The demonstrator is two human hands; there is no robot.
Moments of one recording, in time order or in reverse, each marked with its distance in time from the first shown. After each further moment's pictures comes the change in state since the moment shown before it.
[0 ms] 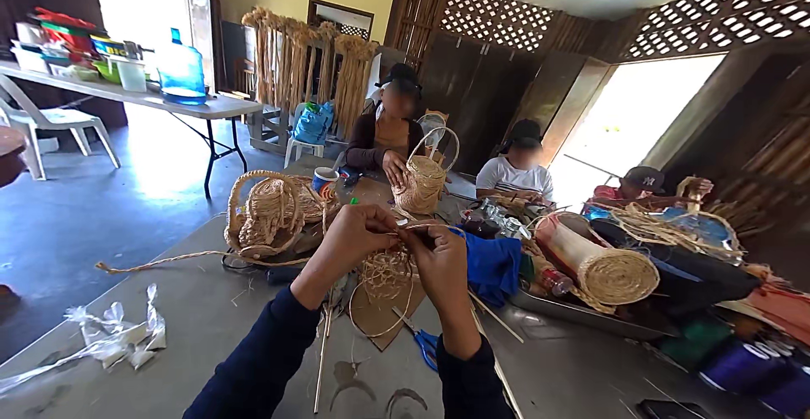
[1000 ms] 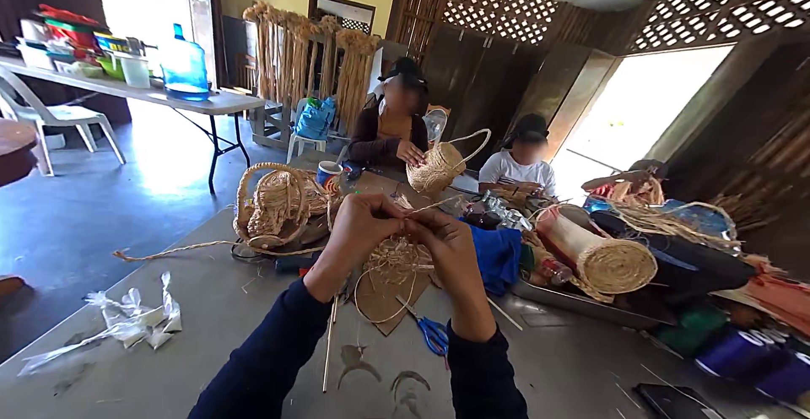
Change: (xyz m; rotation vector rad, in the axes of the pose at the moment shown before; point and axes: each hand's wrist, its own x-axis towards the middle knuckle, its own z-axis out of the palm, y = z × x) left_hand -0.009 0.003 0.010 -0.014 0.143 0.105; right_hand 0.001 -0.011 -0.013 0.287 -0.161 0.177
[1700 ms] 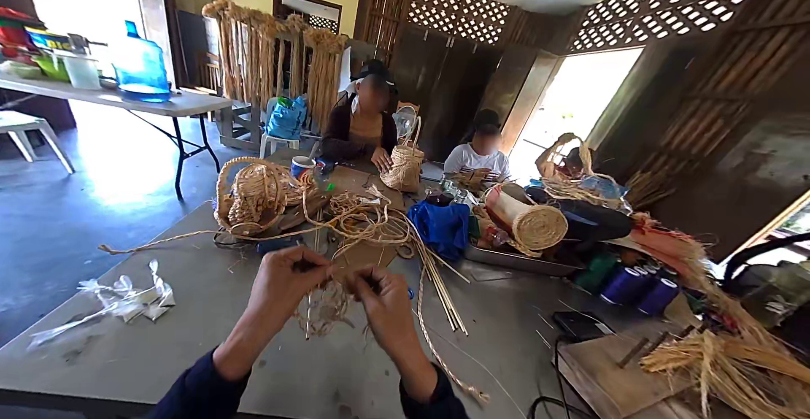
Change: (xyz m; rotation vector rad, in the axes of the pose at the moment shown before) left_hand -0.127 -0.006 -0.028 0.007 0.099 -0.033; right_hand -0.128 -0.040 0.040 -0.087 0.008 0.205
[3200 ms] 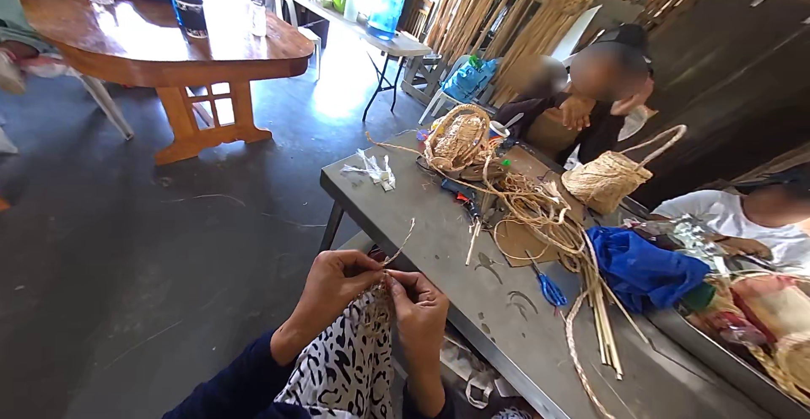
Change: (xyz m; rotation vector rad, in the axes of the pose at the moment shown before) left_hand -0.230 0.023 -0.115 0.085 0.412 -0.141; right_hand -0.153 -0.035 0.152 0.236 -0.202 0.098
